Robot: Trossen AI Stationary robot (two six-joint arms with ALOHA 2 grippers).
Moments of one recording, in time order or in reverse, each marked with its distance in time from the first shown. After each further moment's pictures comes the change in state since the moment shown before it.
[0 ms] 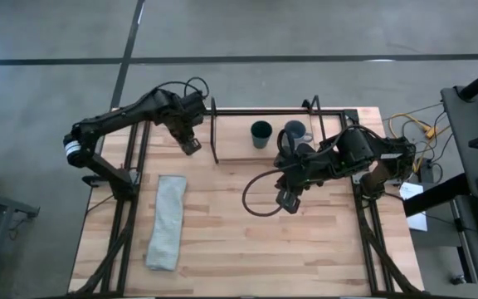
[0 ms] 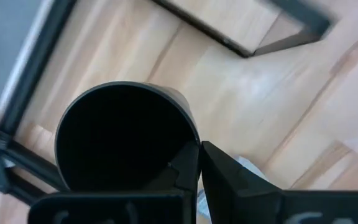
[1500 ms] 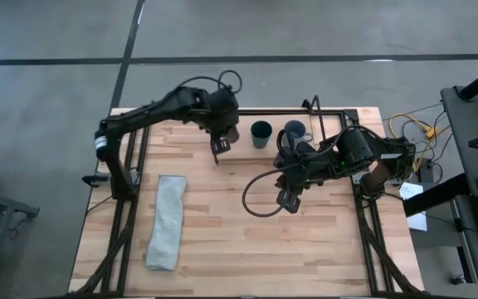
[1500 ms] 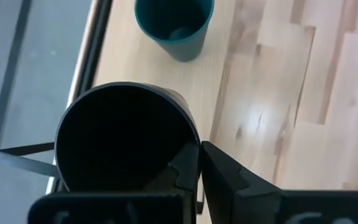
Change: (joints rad) left arm -0.161 0.271 0.452 0.089 0.008 0.219; right arm 0.000 0.000 0.000 -0.004 0.018 -0.028
